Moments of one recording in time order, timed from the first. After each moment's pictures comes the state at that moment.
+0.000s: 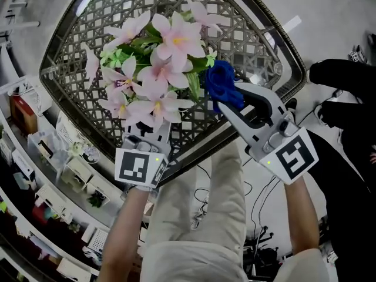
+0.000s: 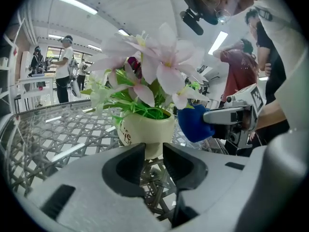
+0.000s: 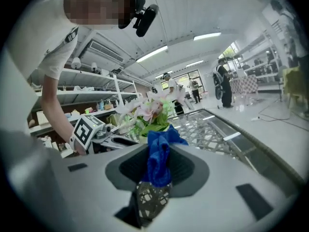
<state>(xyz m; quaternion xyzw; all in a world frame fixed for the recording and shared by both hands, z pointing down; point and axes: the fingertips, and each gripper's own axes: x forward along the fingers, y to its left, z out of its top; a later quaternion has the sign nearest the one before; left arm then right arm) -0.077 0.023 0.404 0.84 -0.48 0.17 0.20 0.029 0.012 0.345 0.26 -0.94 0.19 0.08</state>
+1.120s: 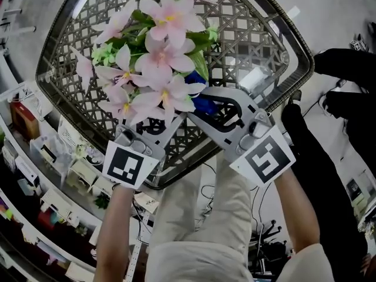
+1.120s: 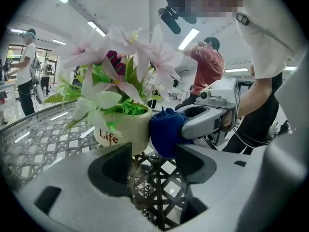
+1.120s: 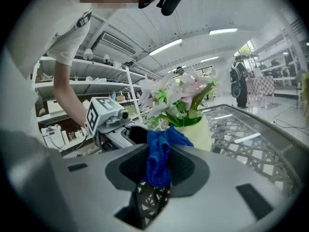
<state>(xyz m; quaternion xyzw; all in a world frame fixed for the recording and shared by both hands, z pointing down) -0.056 0.040 0.404 0.91 -0.31 0.21 0.17 -0.040 0.051 0.370 0.19 -0.96 0.16 0.13</state>
